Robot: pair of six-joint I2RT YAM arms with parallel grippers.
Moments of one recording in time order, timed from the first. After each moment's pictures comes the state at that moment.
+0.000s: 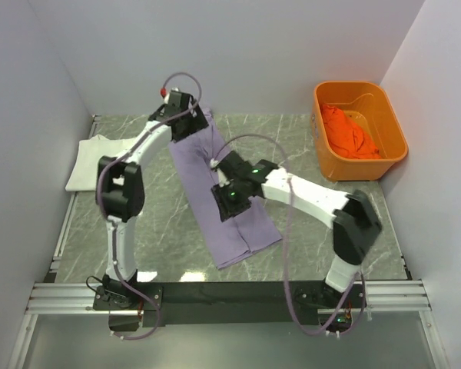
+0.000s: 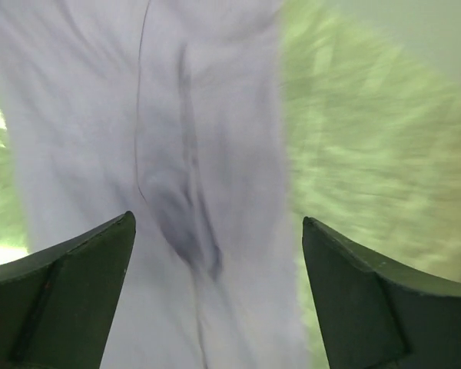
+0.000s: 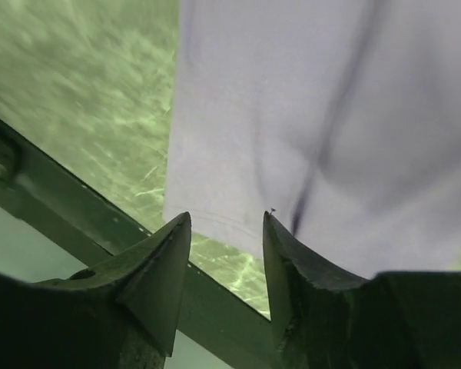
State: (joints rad) left arm -0.31 2.18 1.88 -0.46 -0.11 -0.69; right arm 0.85 1.77 1.42 -0.82 -0.19 0.33
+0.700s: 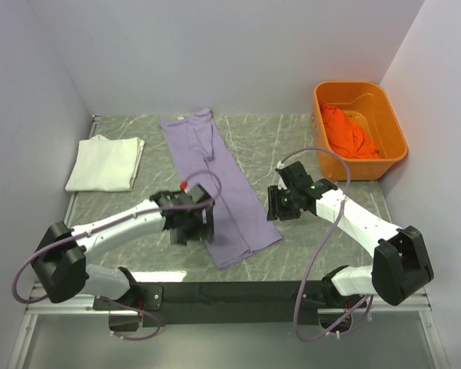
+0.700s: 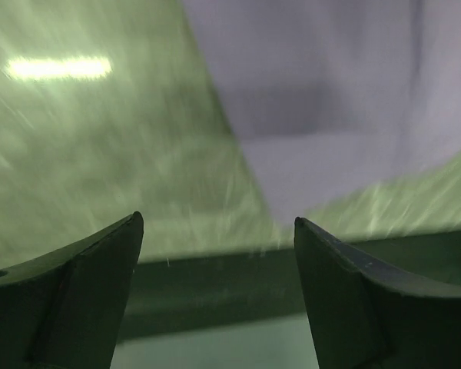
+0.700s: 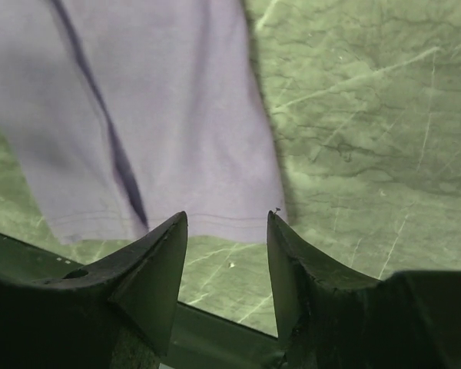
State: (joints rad) left arm -0.81 1.35 0.97 -0.85 -0.10 -0.89; right arm 0.50 1.31 0.89 -0.67 -0.11 0.41
